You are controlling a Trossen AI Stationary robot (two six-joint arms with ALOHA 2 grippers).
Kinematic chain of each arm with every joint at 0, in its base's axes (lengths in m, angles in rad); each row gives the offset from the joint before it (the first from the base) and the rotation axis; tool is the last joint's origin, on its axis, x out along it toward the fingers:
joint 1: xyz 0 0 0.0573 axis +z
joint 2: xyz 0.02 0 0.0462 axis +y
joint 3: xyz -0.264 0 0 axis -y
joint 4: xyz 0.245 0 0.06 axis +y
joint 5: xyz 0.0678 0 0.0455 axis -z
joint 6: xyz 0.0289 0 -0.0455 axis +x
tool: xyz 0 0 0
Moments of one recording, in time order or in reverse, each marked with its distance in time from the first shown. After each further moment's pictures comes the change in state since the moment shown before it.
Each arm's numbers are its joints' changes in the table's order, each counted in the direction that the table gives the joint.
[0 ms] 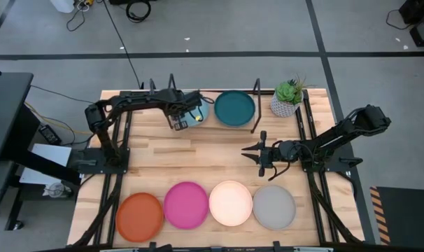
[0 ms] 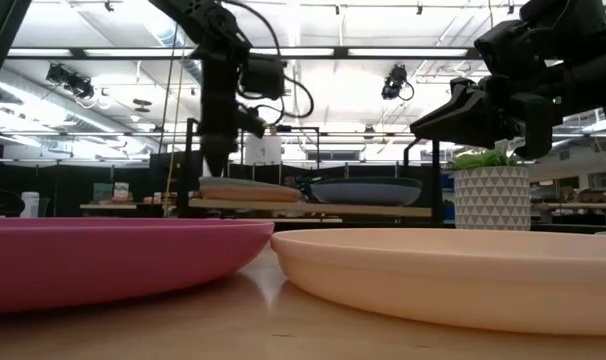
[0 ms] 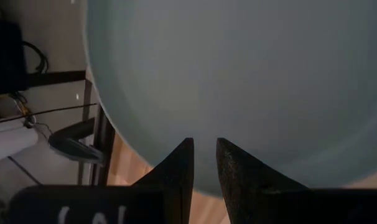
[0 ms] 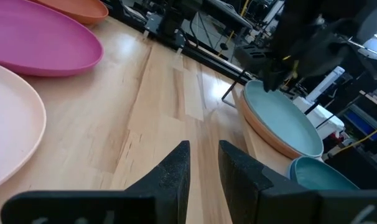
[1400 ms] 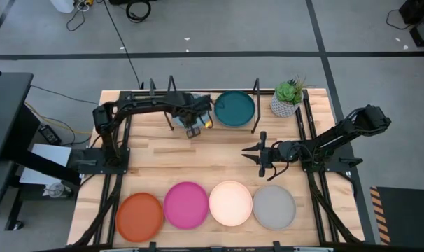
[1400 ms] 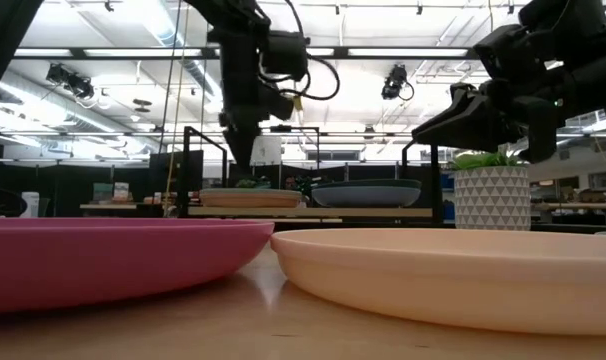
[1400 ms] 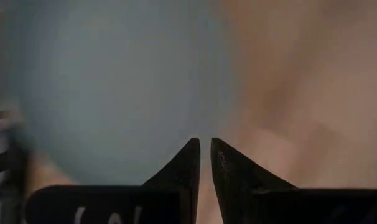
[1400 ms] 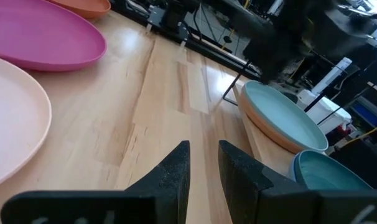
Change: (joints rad) left arm -0.125 0.070 0.162 0.083 0.258 -0.127; right arm 0.002 0.000 0.000 0.031 -0.001 0.034
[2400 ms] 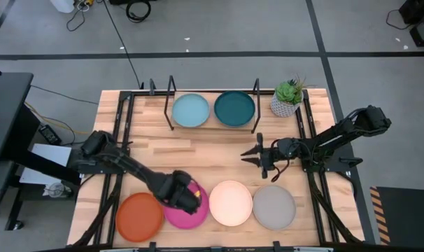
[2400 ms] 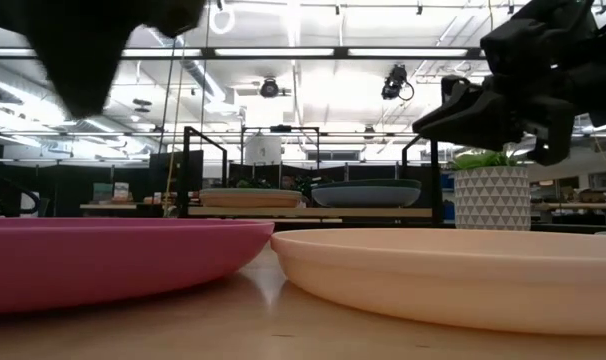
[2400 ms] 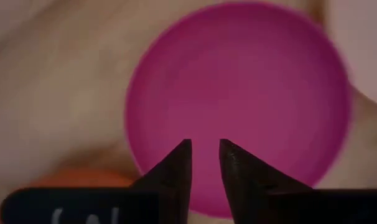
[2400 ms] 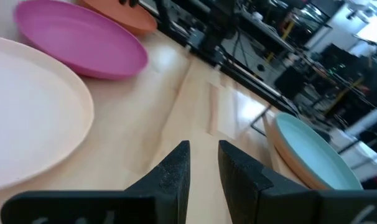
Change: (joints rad) left arm -0.838 0.001 -0.001 0.094 0.136 -1.570; right arm -0.061 0.000 0.000 -0.016 -0.256 -0.131
